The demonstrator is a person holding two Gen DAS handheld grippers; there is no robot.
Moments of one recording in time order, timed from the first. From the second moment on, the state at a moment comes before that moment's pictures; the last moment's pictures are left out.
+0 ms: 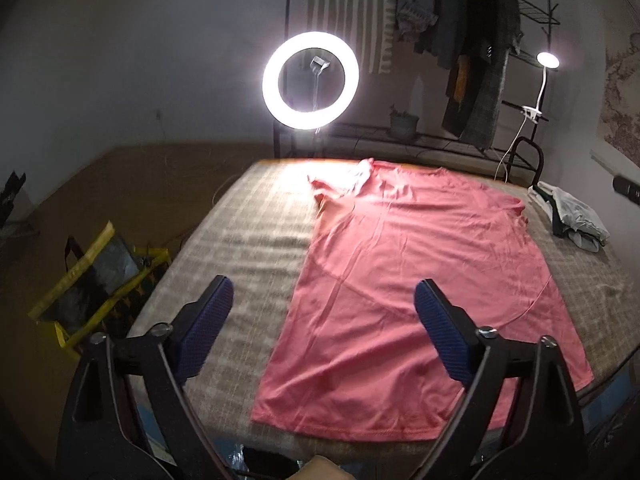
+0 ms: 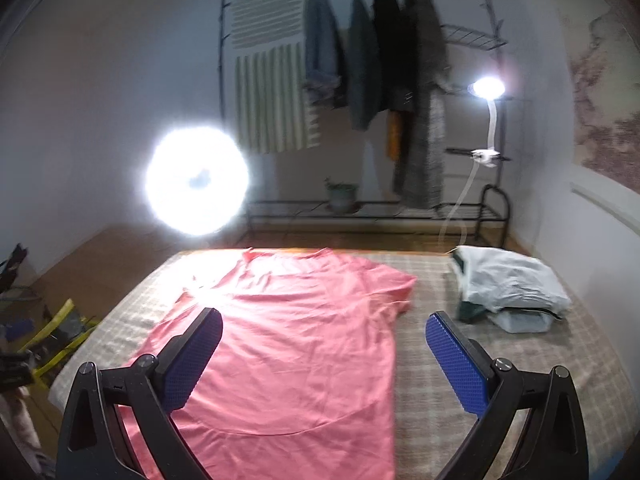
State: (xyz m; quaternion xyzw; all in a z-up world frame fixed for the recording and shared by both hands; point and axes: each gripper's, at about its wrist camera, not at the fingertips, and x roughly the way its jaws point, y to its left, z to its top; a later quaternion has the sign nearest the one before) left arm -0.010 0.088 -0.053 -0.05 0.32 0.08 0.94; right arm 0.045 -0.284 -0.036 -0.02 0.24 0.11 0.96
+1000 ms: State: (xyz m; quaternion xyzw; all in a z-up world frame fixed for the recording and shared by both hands) left arm 0.001 0.141 -0.199 -0.15 0.51 0.10 0.84; right arm 0.314 -0.040 -0.070 -0.04 0.43 0.32 0.85
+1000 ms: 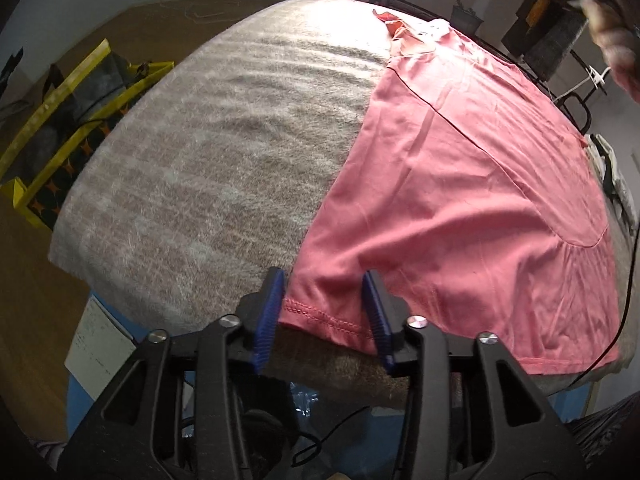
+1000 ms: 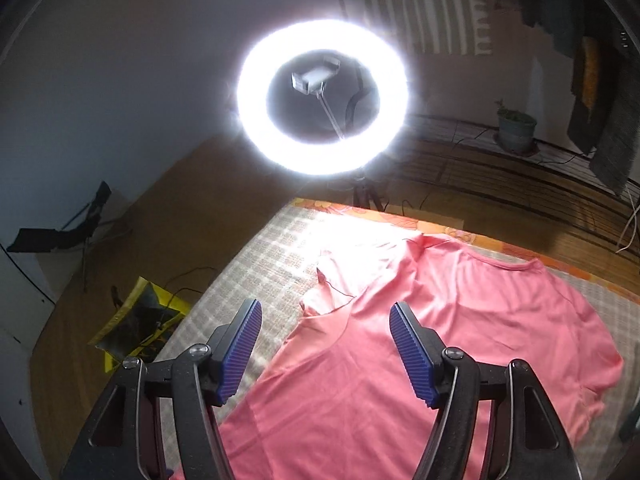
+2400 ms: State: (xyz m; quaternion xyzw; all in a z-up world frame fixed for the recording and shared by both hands) left arm -0.023 0.175 -0.191 -0.25 0.47 0.07 0.85; right arm 0.416 0.152 -0.228 -0.20 0.47 0.25 0.82
